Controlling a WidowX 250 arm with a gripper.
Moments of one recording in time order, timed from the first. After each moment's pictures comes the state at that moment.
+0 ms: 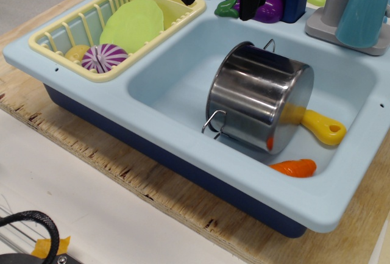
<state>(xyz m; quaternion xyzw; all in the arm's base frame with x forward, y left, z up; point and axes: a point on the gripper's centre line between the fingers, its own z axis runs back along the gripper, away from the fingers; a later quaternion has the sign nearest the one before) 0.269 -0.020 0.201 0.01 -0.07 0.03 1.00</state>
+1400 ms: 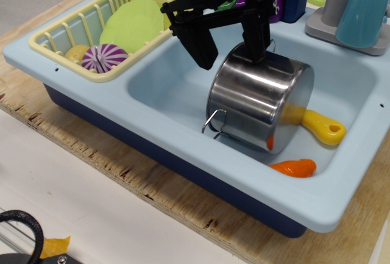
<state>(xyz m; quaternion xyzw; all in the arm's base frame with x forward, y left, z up) 0.281 -0.026 0.141 -0.20 -0.07 0.10 0.97</state>
